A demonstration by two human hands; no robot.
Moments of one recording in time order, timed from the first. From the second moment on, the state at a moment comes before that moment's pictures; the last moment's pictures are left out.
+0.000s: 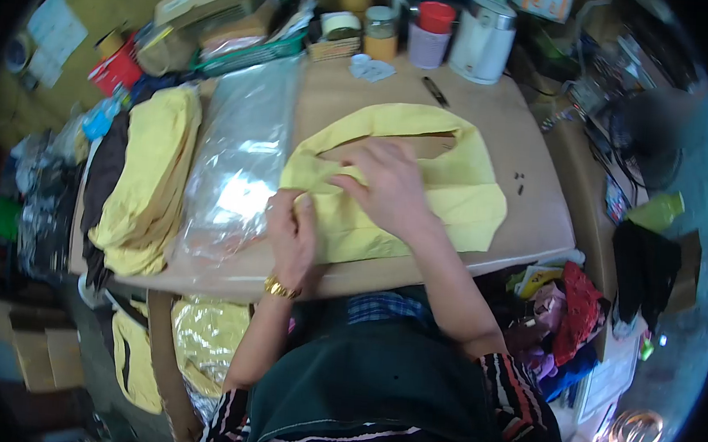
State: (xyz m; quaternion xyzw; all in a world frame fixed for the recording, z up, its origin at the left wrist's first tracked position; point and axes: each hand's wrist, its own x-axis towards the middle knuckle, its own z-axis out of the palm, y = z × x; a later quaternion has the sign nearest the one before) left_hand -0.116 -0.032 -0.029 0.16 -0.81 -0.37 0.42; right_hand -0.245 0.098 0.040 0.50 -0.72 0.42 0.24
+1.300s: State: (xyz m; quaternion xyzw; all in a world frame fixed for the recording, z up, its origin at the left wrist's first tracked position) left_hand -0.245 0.097 0.054 -0.09 -0.93 -0.32 0.18; right_hand -0.213 0.269 -0.046 0.01 -0.56 0.81 -0.18
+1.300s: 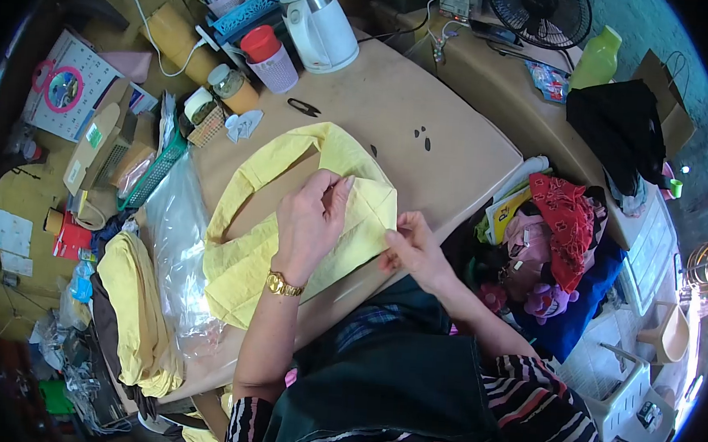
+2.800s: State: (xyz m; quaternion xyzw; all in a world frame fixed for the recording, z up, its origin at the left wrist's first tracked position) left_hand -0.106 -0.090 -0.032 -0.03 -0.98 -0.16 0.11; right_hand -0.306 0.295 -0.029 0.54 -0.82 0.06 0.16
